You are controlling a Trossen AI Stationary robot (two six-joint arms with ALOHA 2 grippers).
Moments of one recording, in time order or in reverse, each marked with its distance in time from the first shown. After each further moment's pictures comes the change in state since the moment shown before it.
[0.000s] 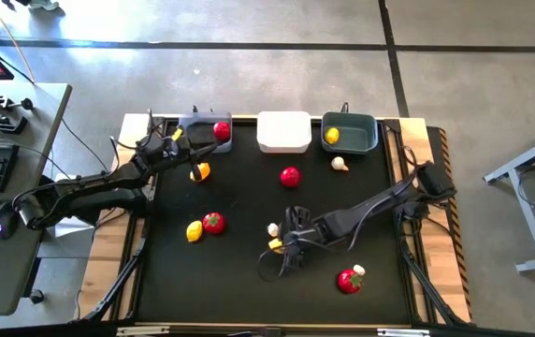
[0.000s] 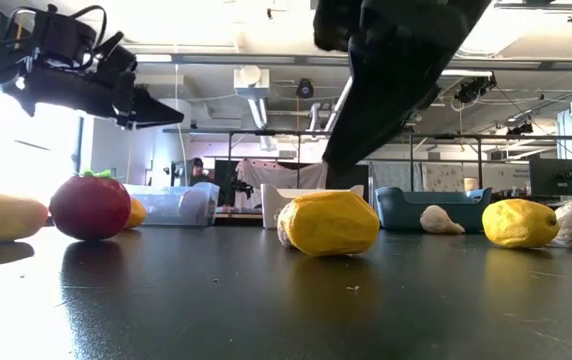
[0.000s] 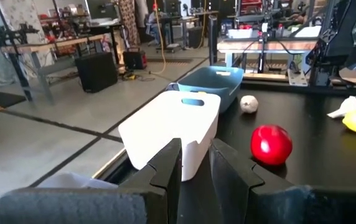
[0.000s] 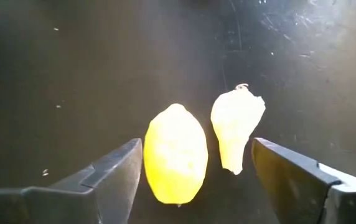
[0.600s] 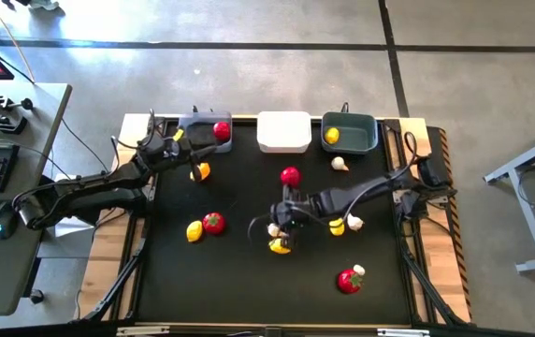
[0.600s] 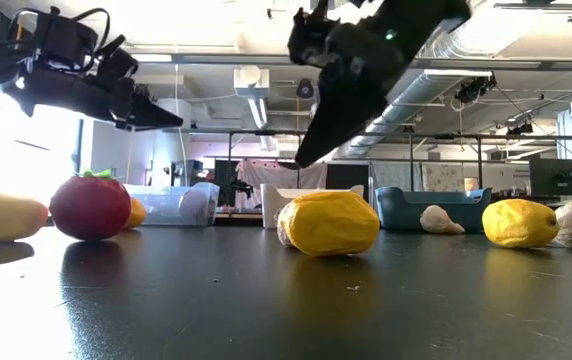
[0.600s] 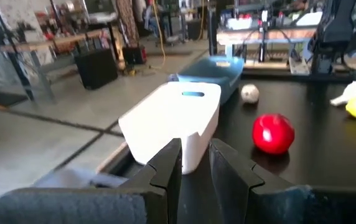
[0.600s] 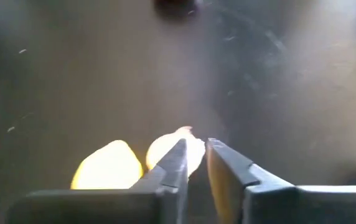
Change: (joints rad) left arm 0.000 0.000 0.000 -0.019 -0.002 0.045; right arm -0.167 -0.027 0.000 0.047 -0.139 -0.235
